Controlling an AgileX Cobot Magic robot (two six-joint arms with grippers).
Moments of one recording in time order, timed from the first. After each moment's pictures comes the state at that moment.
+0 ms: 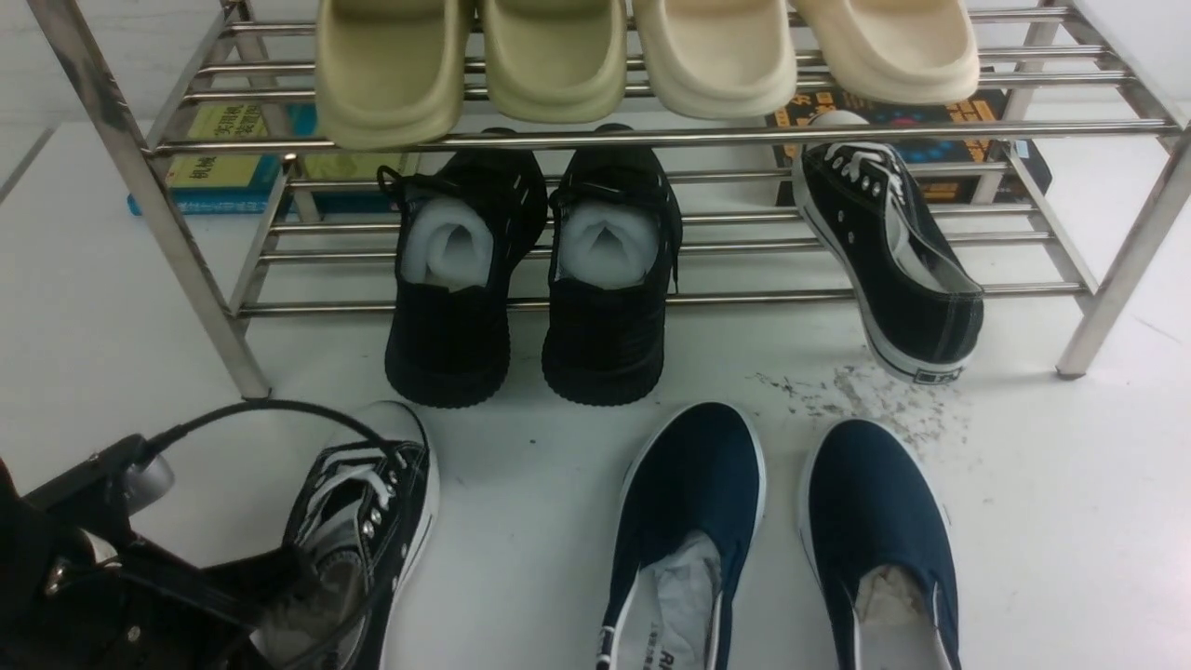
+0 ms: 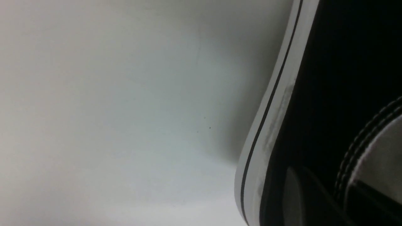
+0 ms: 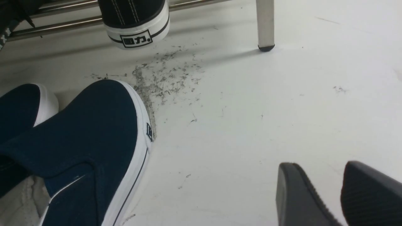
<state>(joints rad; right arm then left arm) 0.01 -0.01 0.01 0.04 0.42 0.19 -0.21 1.13 -0.56 -0.19 0.78 -0.55</state>
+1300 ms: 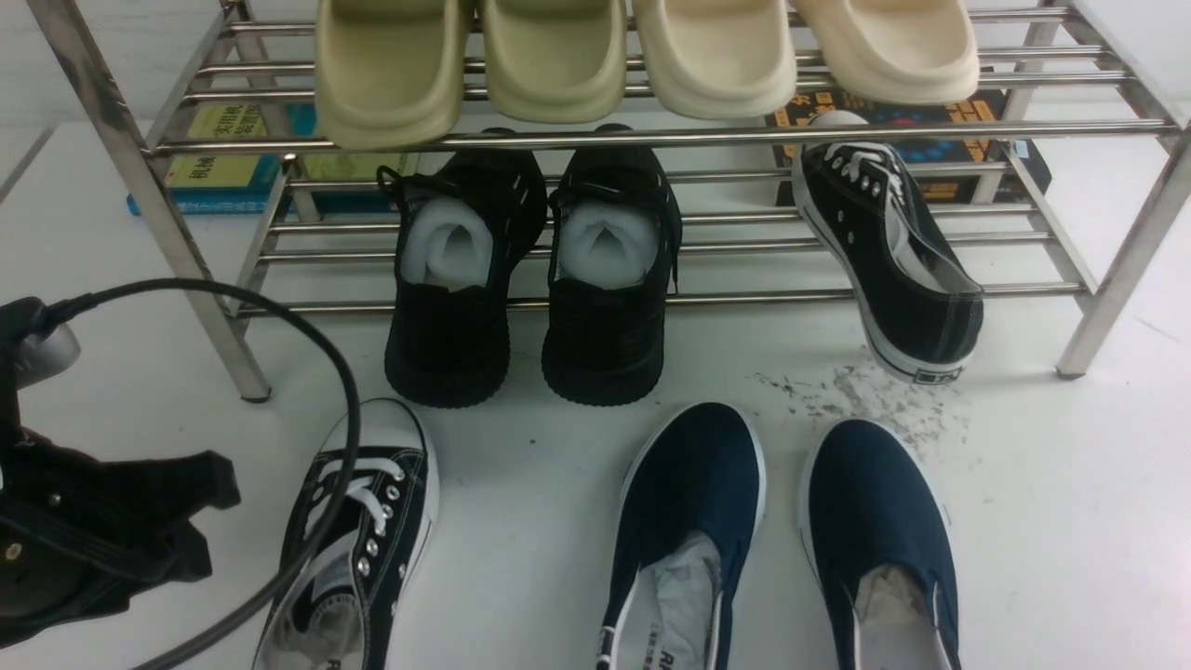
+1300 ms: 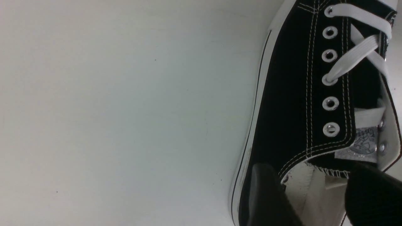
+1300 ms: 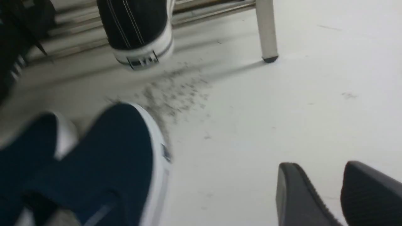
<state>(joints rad) 0.01 -0.01 0.02 0.20 0.32 0.33 -0.21 1.00 -0.74 0.03 0.92 -0.55</state>
